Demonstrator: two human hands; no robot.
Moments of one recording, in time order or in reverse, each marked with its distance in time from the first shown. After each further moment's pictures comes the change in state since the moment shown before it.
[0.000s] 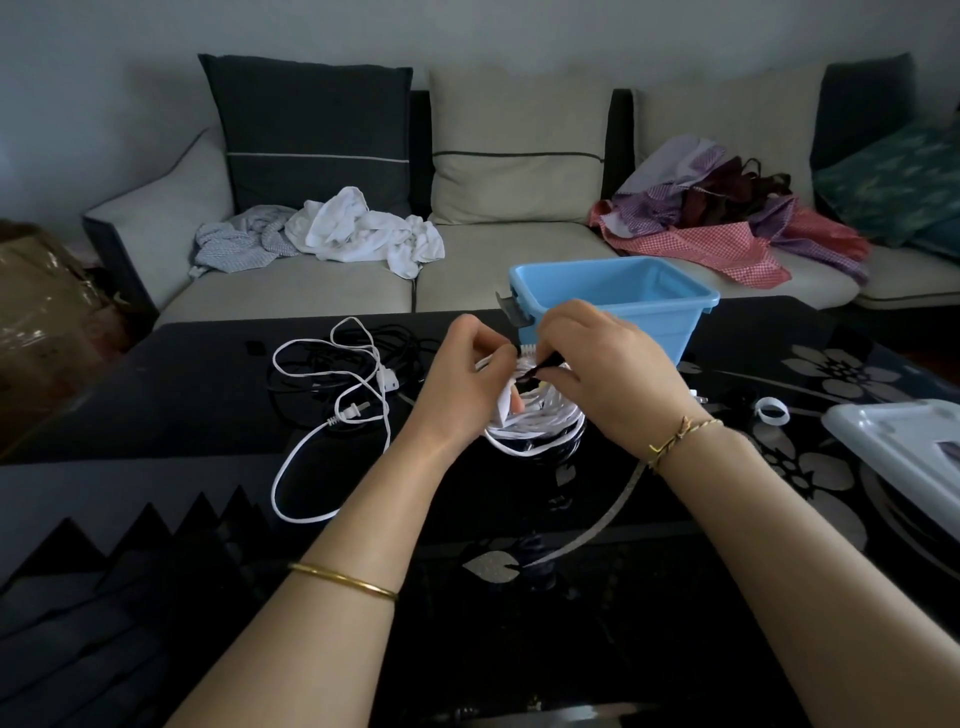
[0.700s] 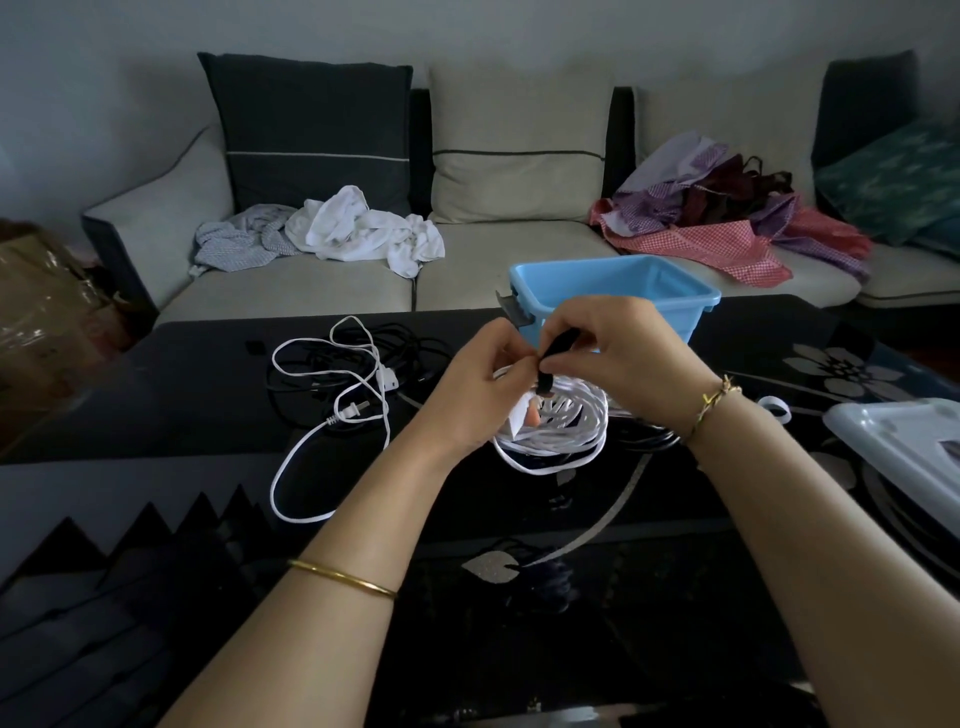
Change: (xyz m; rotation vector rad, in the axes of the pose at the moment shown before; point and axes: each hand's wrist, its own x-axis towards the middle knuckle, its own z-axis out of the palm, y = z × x) left_hand -0.003 0.001 0.002 0.024 -0.161 0.101; right_hand 0.008 0.006 -0.022 0.417 -0.120 0.102
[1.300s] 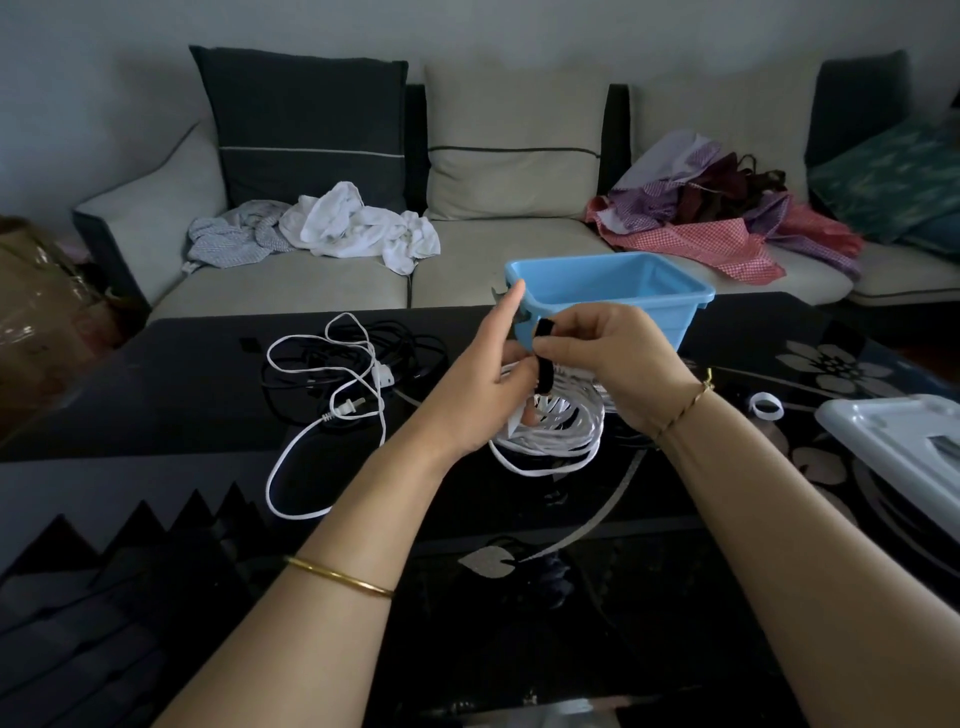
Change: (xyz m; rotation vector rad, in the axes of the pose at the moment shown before) left_hand 0.000 -0.004 0.001 0.059 -0.090 0.033; right_hand 0.003 0.015 0.023 0.746 0.129 0.368
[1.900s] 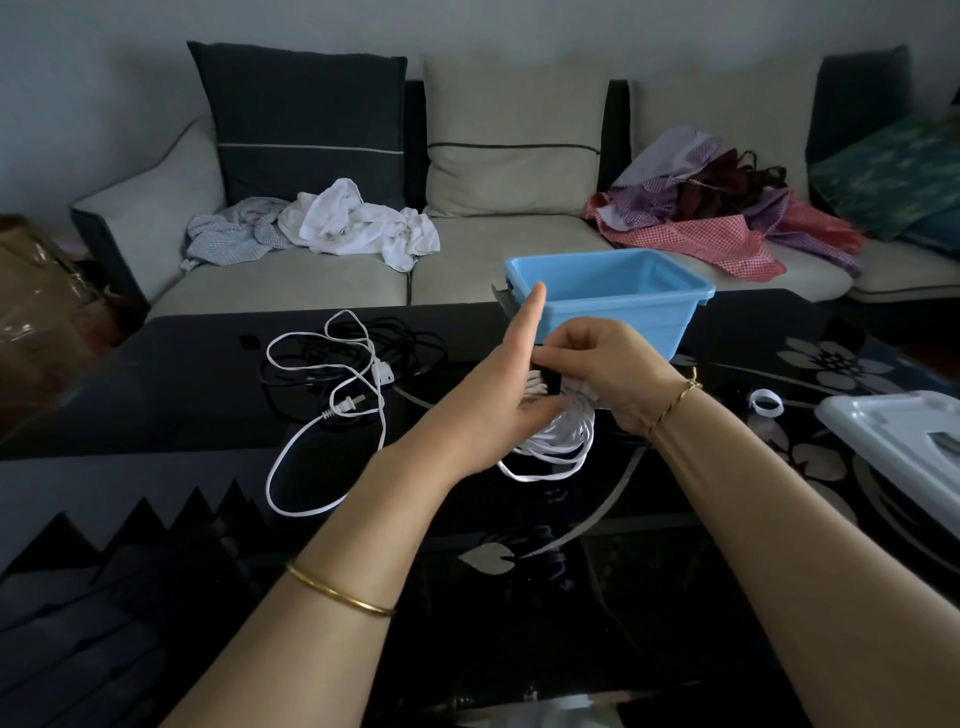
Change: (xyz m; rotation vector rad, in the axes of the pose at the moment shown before) left_hand -0.005 0.004 0.004 0.331 -0.130 0.002; right_hand 0.006 0.014 0.002 -0.109 -0.007 0.093
